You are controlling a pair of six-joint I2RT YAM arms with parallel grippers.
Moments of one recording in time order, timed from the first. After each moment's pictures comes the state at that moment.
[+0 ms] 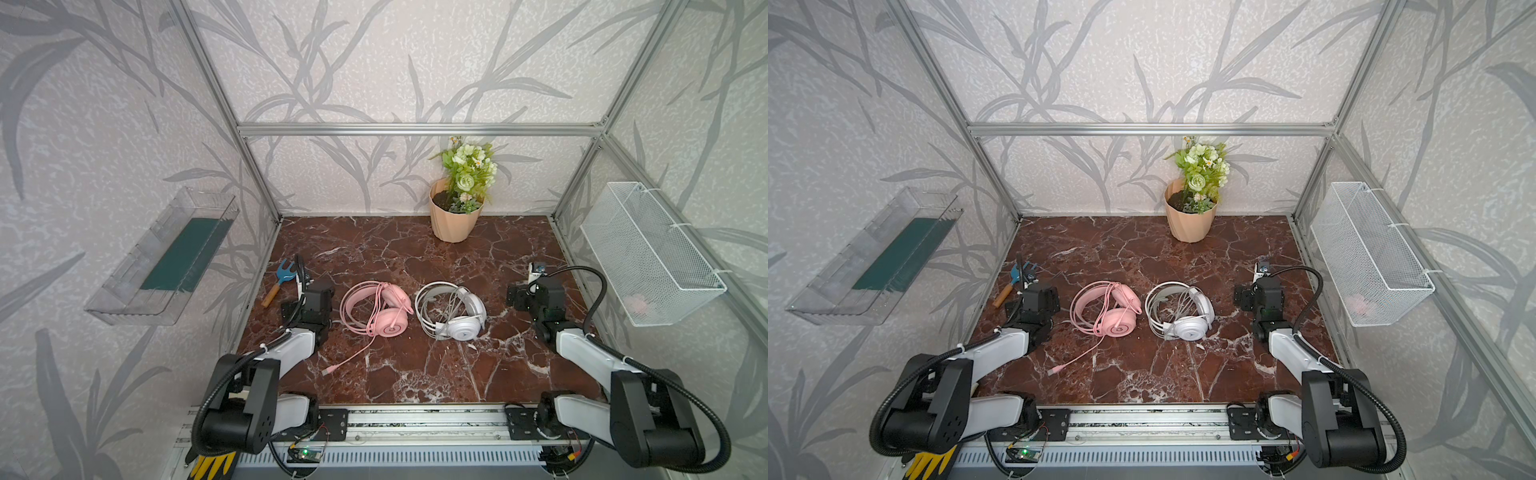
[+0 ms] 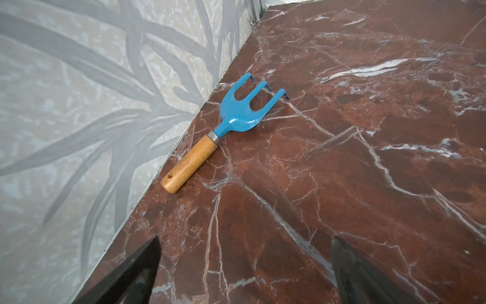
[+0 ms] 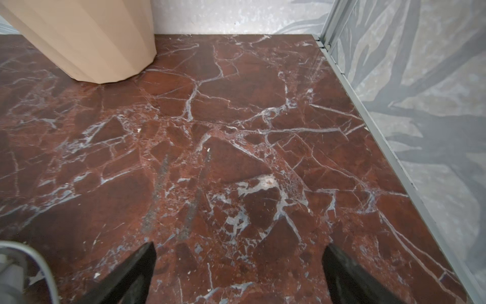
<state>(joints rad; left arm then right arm) -0.11 1.31 0.40 0.28 -0.68 -0.12 0.04 1.23 0.40 0.28 0.18 0.06</state>
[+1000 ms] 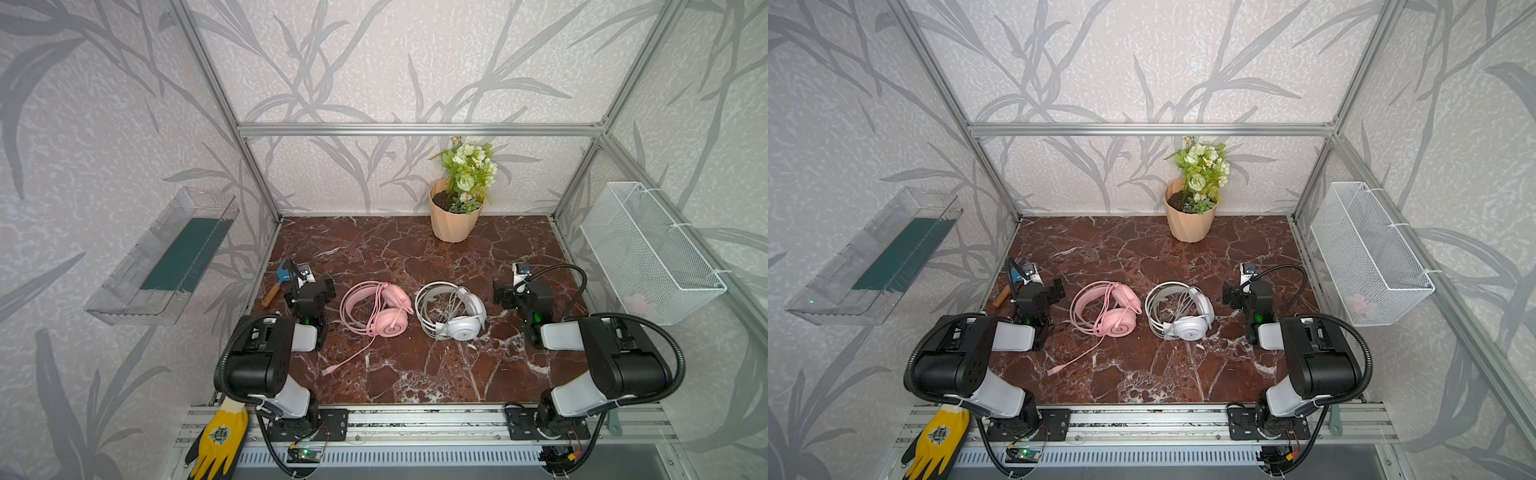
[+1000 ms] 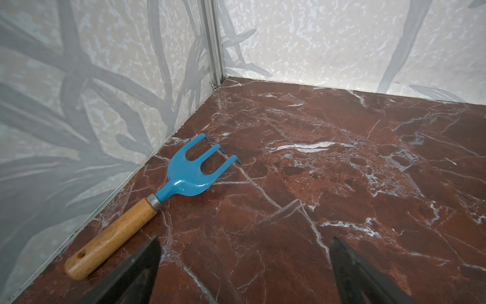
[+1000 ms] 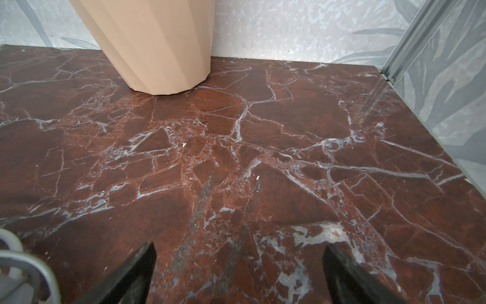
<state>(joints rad) -0.02 1.57 0.35 0.88 -0.43 -0.08 0.05 1.56 0.36 0.78 0.00 -0.02</state>
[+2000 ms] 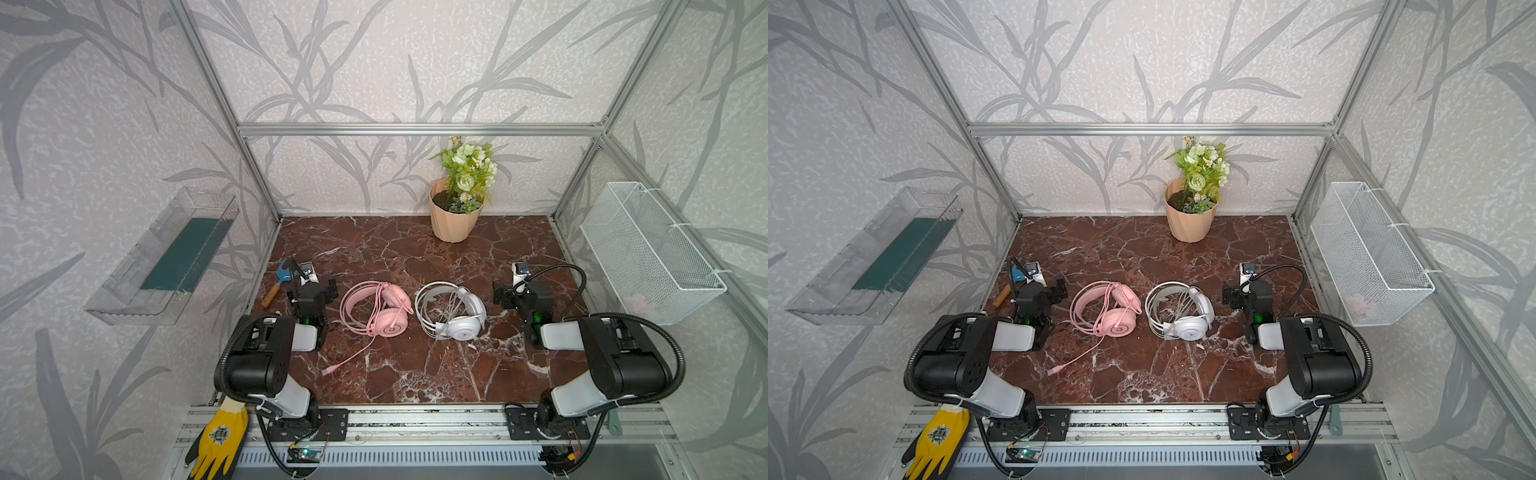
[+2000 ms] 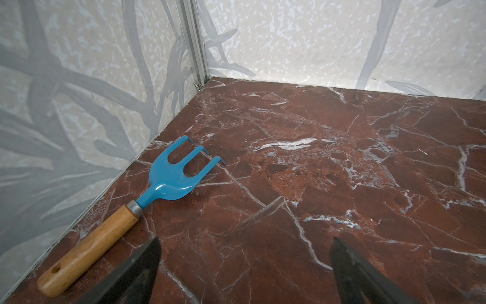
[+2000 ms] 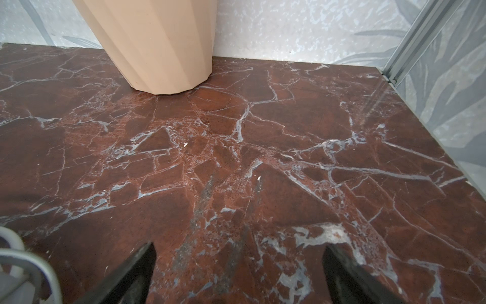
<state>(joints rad) -0.02 1.57 0.35 0.89 -0.36 -0.06 0.06 1.56 0.37 0.78 0.00 -0.03</state>
